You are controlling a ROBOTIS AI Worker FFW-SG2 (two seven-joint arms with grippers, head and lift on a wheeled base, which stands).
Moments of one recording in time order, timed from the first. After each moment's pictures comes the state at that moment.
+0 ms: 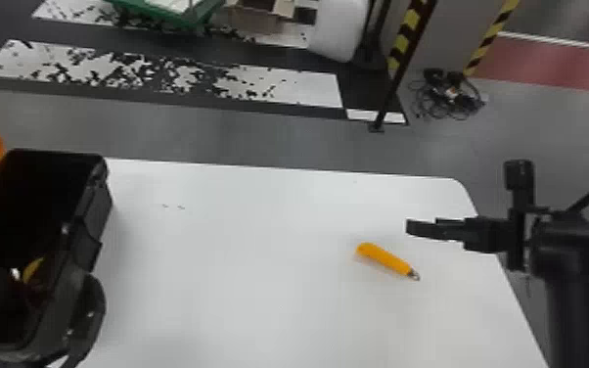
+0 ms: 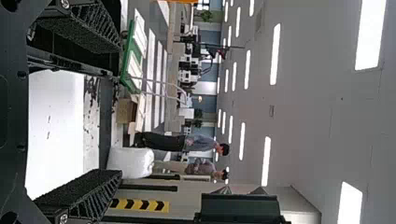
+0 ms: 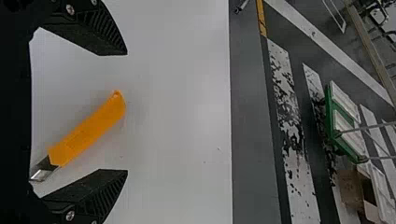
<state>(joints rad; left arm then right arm) 0.76 0.28 -0.09 -1.78 0.21 -0.68 0.02 -0.13 -0.23 -0.41 -1.54 0.37 0.97 1.22</state>
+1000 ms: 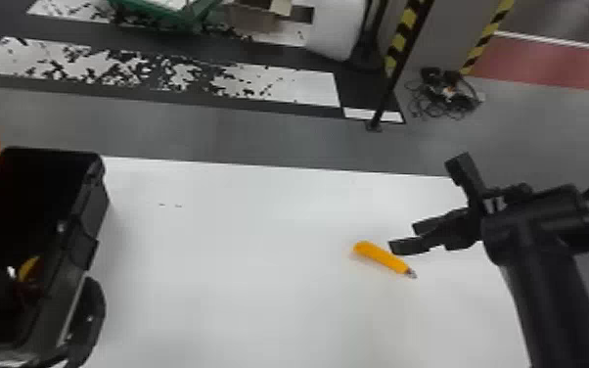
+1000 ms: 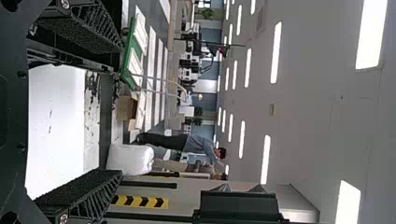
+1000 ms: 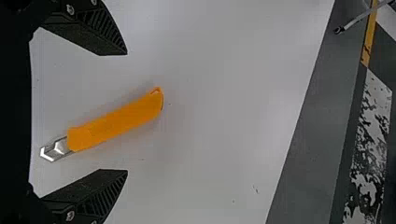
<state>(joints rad) 0.77 0.28 -0.10 -1.80 0.21 -0.68 0.02 -0.24 -0.29 -0.20 -1.28 0.65 0.72 1.36</state>
